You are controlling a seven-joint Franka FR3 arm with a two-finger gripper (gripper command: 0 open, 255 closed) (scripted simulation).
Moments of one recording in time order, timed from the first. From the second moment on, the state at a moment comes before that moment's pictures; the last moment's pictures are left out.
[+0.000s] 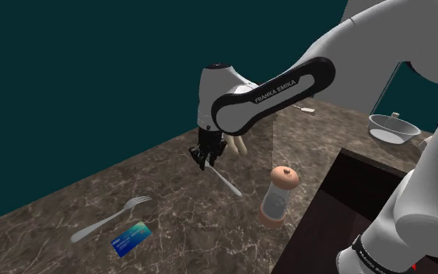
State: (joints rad) arm 0.08 0.10 0.36 -2.14 -0.05 2.28 0.55
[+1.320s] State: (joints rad) arm 0.07 -0.01 0.36 -1.98 0.00 2.02 0.52
